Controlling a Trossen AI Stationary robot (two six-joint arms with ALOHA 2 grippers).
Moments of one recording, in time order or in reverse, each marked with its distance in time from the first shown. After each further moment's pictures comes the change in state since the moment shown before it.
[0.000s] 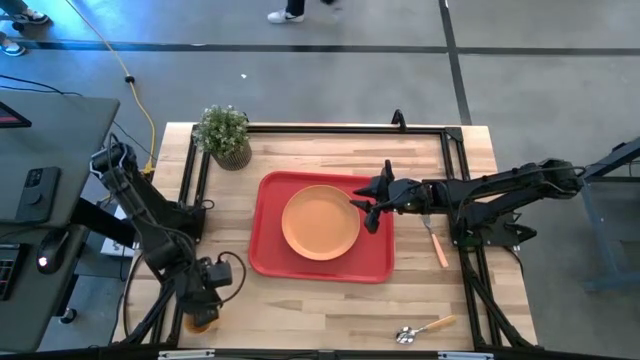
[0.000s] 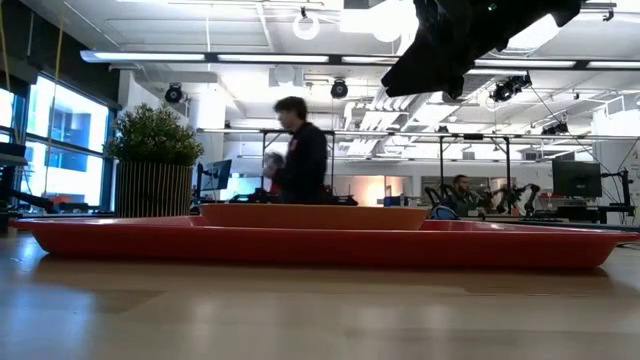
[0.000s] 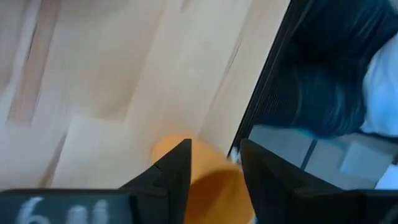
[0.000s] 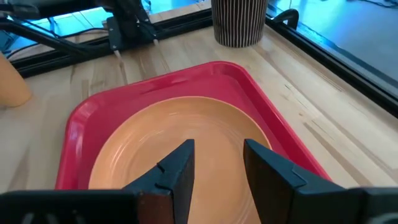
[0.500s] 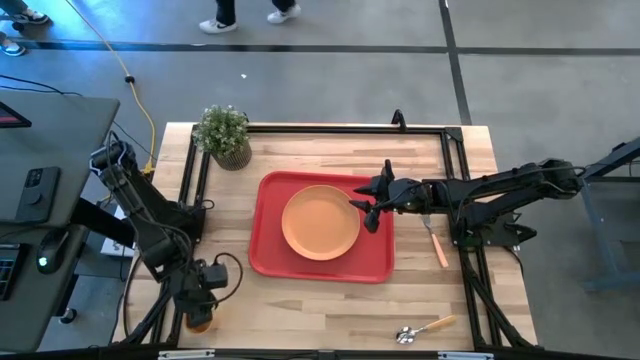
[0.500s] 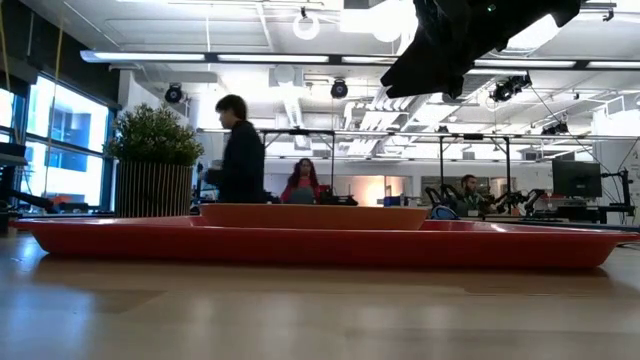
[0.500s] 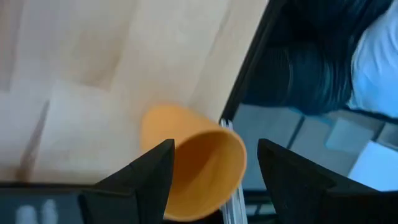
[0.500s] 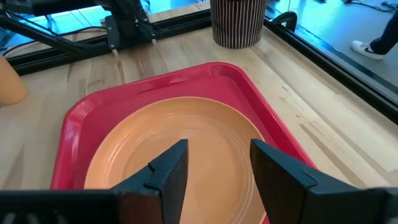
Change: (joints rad) left arm -0.016 -0.028 0.001 -0.008 0.101 -0.028; right arm -0.003 0.000 0.000 0.001 0.005 -0.019
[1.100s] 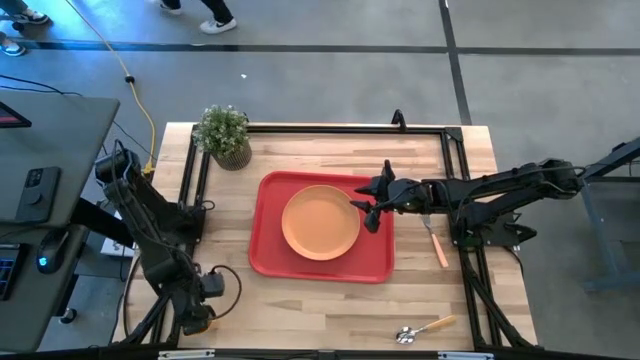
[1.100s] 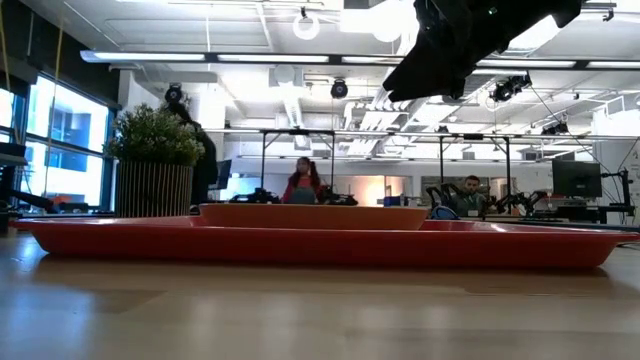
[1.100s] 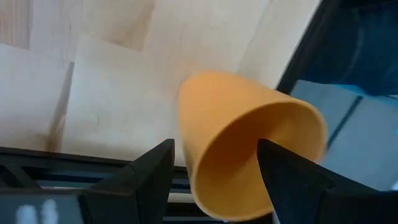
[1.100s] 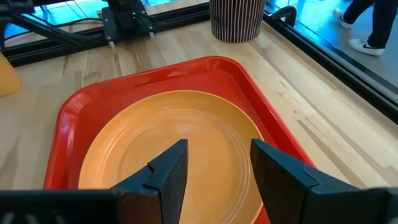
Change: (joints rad) left arm -0.080 0.131 -0.006 -0.053 0.045 -0.018; right arm 0.000 0.000 0.000 -0.024 -0.001 -0.011
